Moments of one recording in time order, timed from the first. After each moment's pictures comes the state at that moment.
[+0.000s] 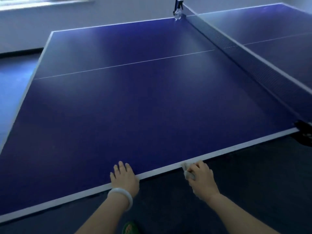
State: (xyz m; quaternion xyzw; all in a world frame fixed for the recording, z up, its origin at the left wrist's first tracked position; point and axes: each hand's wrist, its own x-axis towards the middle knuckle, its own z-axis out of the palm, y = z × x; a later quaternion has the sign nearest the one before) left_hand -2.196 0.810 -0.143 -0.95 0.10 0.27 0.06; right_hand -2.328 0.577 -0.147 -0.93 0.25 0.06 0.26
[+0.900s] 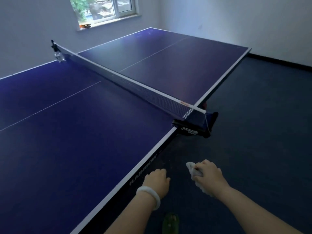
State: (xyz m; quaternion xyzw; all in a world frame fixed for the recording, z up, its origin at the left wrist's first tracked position) left_hand -2.381 0.375 -0.087 -0.79 0.53 0.30 0.00; right_hand -2.562 0.271 -0.086 -0.83 0.48 0.03 0.28
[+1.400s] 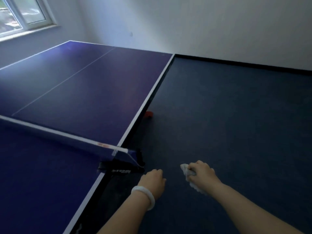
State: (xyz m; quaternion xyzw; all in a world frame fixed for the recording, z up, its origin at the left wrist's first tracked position) left_hand -2.529 0.096 -0.079 -0.66 0.68 0.31 0.07; right_hand -2.730 0.072 -0.055 -0.70 0.64 0.02 0.30
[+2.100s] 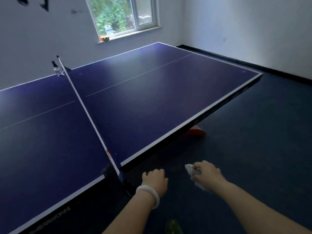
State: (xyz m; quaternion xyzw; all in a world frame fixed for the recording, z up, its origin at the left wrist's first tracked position) left_hand -2.568 -0.073 -0.072 -0.87 0.41 0.27 0.02; right_hand -2.716 -0.223 -0.064 -0.87 0.39 0.08 0.30
